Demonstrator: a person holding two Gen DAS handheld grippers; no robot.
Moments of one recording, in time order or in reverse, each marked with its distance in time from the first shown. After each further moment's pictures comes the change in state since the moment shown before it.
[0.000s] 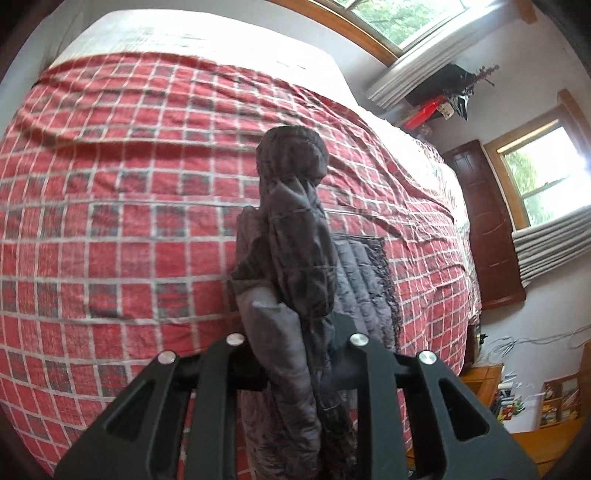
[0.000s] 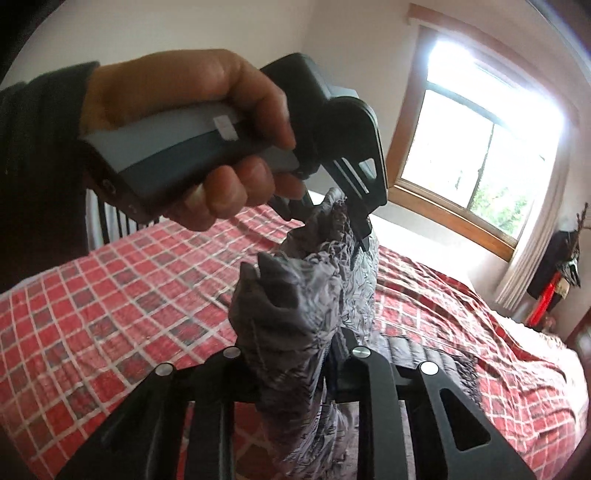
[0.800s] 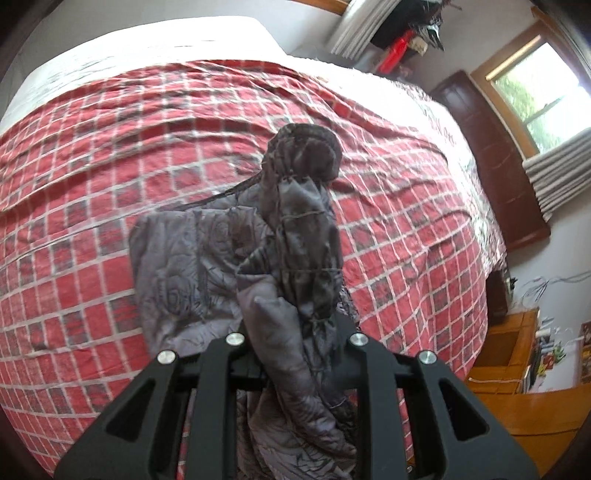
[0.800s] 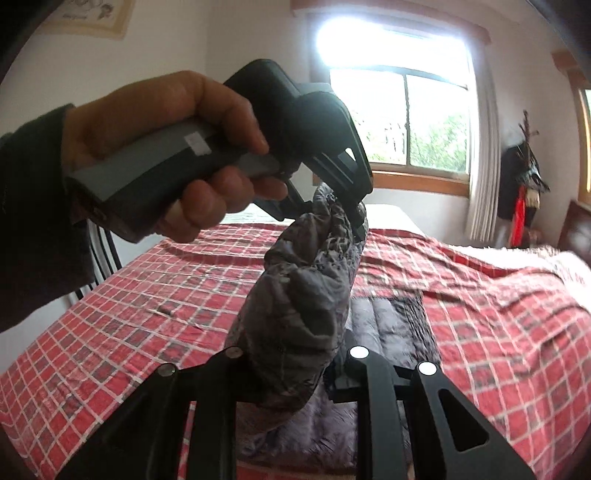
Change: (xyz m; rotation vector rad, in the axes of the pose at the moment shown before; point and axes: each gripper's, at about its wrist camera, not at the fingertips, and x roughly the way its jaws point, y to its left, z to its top) left arm 0.112 -0.176 -0.016 0.224 0.119 0.101; right arm -0.055 -0.141 -0.091 0.358 -0.035 -0.071
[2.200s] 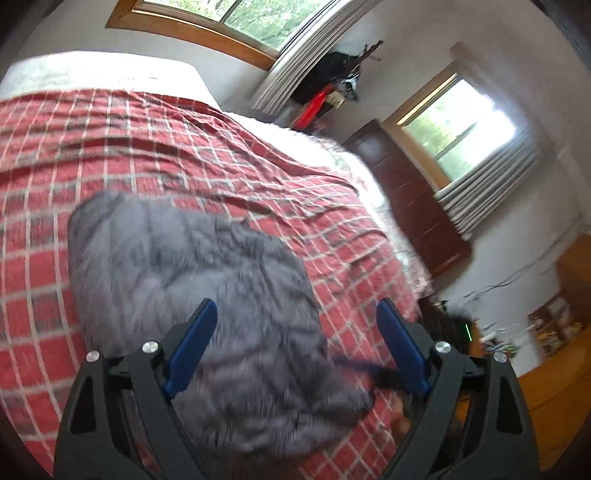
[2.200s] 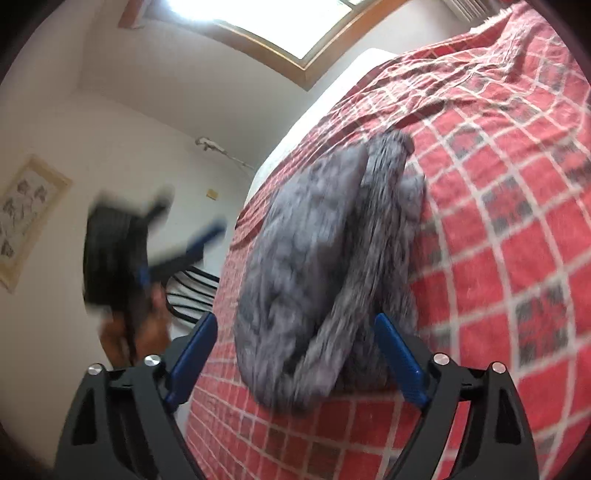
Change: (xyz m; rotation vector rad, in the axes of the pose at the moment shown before) left arm -0.005 0.016 -0.095 0.053 -0.299 -0.386; right arm 0.050 -0.211 -0.046 0.728 0.395 0.499
